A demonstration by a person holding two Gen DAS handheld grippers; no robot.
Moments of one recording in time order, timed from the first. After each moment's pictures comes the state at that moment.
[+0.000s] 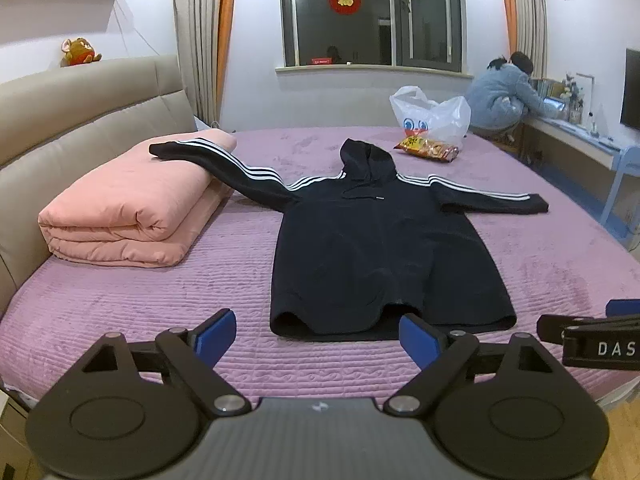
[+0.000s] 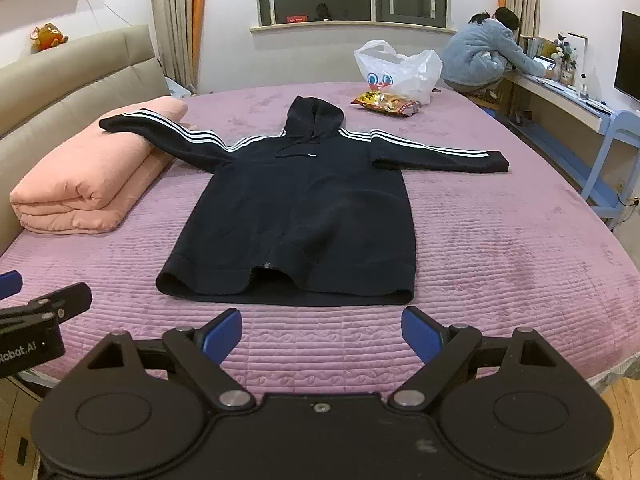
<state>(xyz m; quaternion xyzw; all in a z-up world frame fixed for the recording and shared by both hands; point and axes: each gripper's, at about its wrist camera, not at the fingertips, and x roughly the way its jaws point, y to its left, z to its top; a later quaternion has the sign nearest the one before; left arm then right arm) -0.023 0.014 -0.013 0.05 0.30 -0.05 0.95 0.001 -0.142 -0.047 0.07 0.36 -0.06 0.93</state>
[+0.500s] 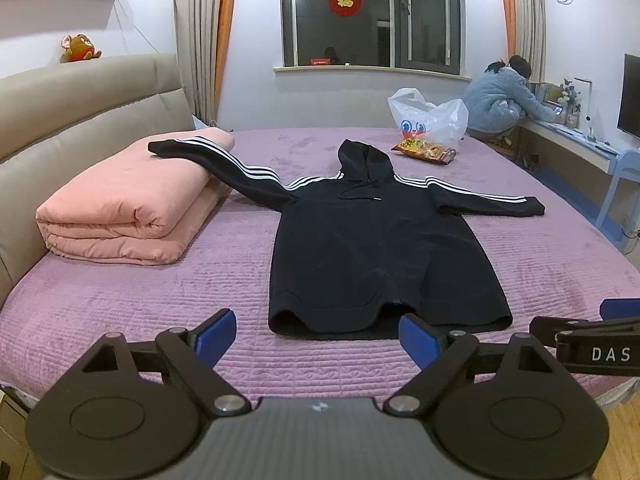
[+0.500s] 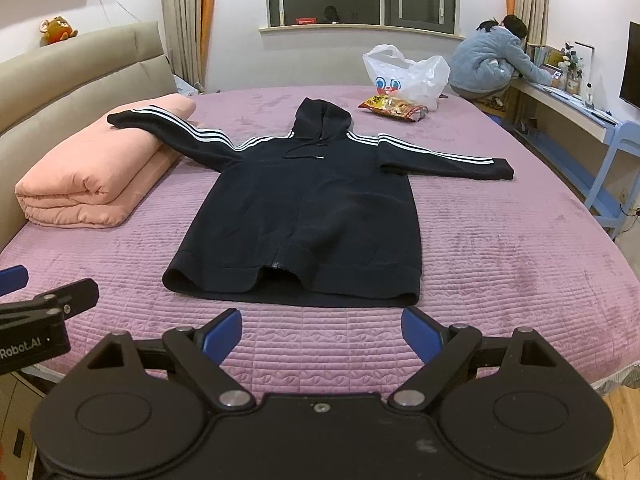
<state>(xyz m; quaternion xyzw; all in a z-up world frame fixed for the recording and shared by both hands) -0.025 0.018 -0.012 0.04 0.30 -0.06 0.95 -0.003 -0.134 -0.045 0.07 0.36 -0.05 0.93</state>
